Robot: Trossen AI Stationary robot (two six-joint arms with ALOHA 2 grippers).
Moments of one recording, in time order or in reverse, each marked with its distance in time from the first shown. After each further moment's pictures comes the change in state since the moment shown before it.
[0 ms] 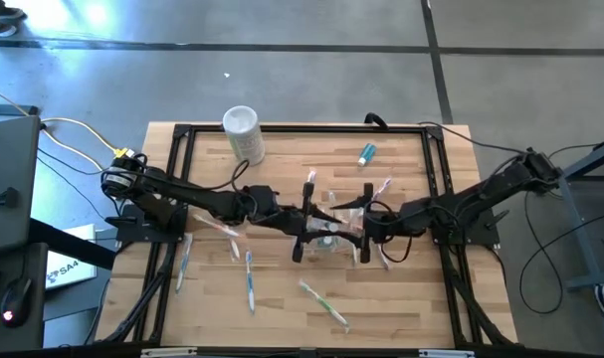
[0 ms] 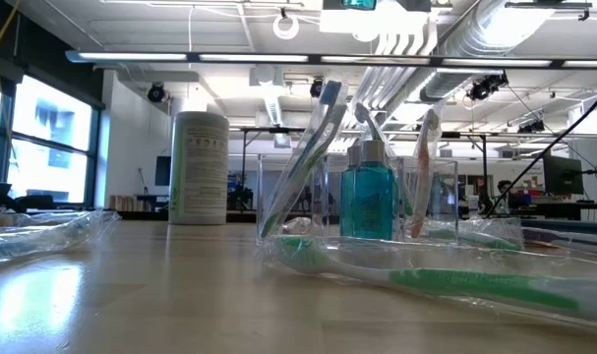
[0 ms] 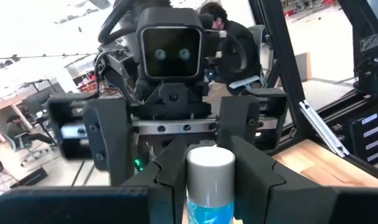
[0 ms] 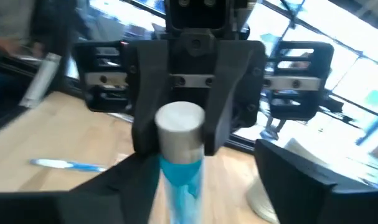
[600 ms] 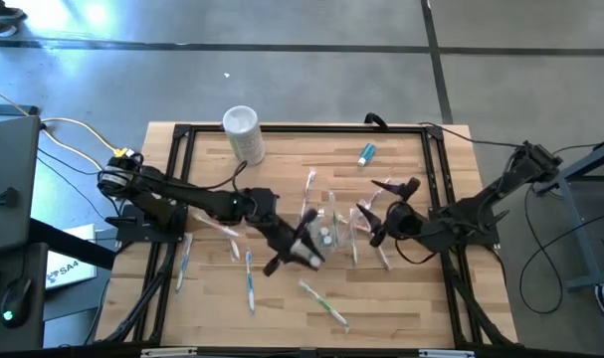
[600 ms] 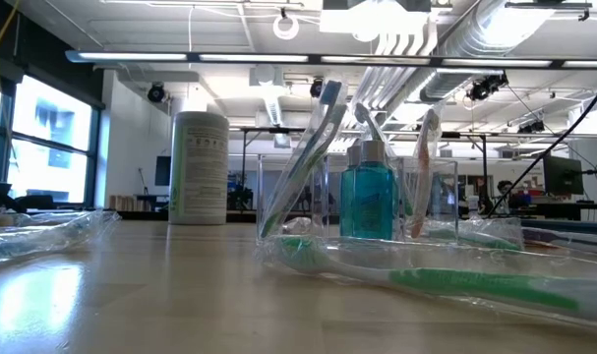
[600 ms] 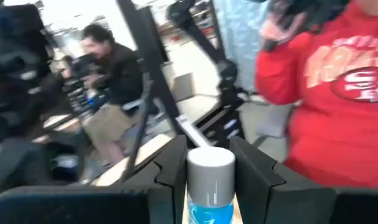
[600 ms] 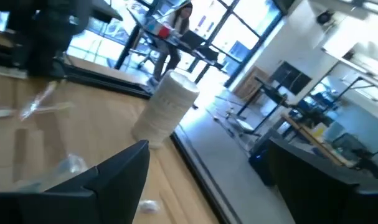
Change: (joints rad) left arm -0.002 -0.032 -0.025 -0.111 0.462 -0.028; right arm 0.223 -0.098 0.001 -0.273 0.744 0.051
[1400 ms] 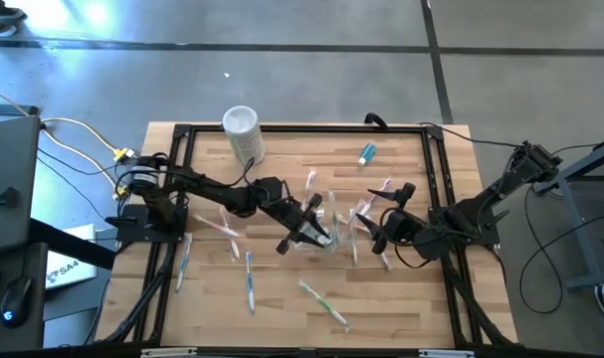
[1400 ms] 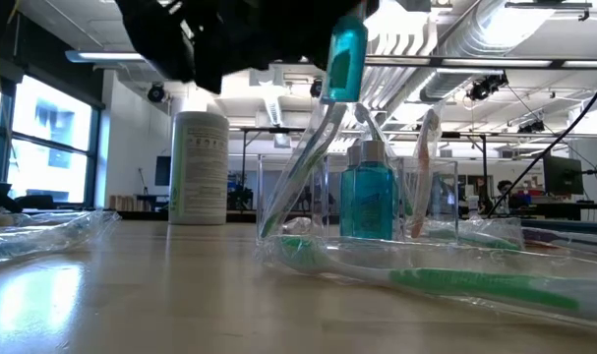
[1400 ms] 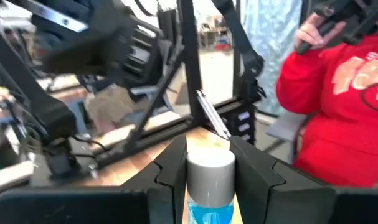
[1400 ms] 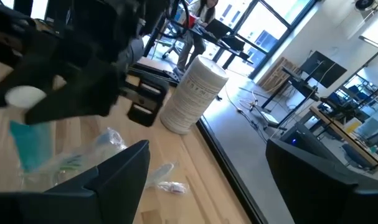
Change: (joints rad) left arm 0.188 0.219 -0.177 0.475 0.133 -0.256; right arm 0.004 0.001 -0.001 -0.177 -0.085 0.185
